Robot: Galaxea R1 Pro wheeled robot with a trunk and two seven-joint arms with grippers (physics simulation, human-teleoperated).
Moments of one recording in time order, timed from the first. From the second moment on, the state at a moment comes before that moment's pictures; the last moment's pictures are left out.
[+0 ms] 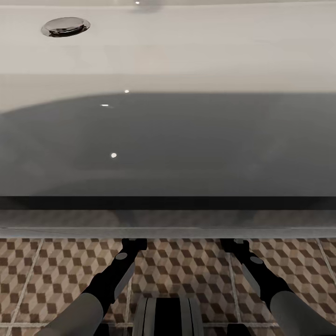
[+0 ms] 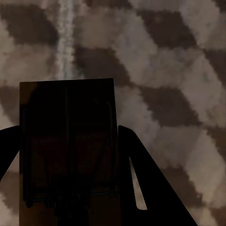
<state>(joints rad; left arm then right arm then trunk) -0.64 -0.09 -0.30 -0.64 0.23 0.03 0.19 -0.67 -0.13 0.10 -0.48 -0.17 -0.10 0.05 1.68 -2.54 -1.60</state>
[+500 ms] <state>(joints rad) -0.64 -0.09 -0.30 -0.64 0.23 0.03 0.19 -0.67 -0.13 0.10 -0.48 -0.17 -0.10 0.05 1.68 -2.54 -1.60</state>
